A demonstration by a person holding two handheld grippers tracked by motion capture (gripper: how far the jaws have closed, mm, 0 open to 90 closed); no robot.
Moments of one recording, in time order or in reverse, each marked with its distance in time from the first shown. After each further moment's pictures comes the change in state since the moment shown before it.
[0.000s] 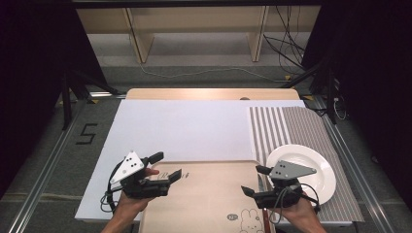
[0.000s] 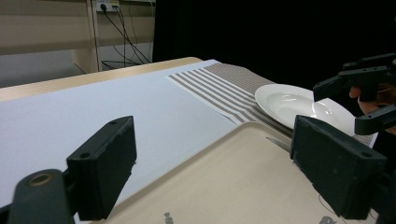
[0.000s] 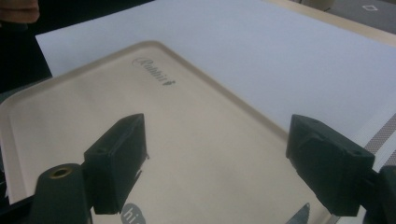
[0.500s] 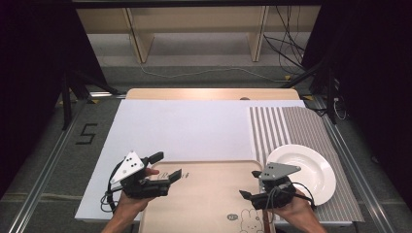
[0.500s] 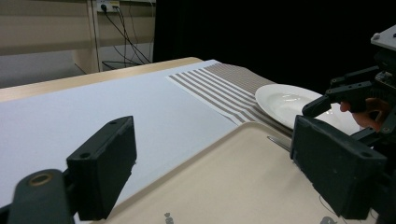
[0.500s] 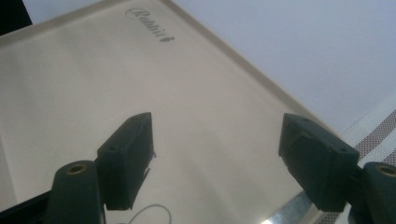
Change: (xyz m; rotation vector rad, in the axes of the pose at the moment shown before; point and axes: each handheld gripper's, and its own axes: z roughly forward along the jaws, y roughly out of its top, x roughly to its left) left arm 0.000 0.000 0.000 0.000 0.002 0.002; right arm 0.000 -0.005 0.019 0.163 0.003 -0.057
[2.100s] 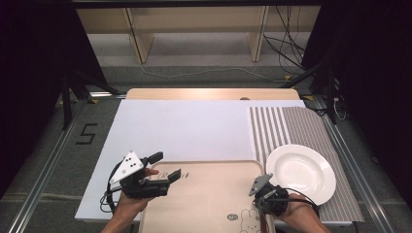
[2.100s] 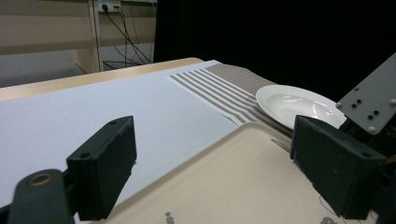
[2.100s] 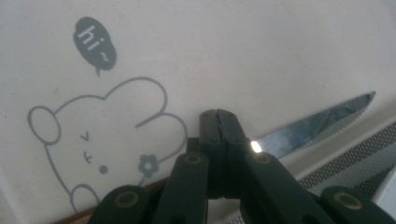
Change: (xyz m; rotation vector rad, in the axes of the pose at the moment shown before) left arm 0.001 0.000 -0.001 -0.002 0.003 -0.003; right arm 0.002 -0.026 0.031 0.498 0.019 -0.164
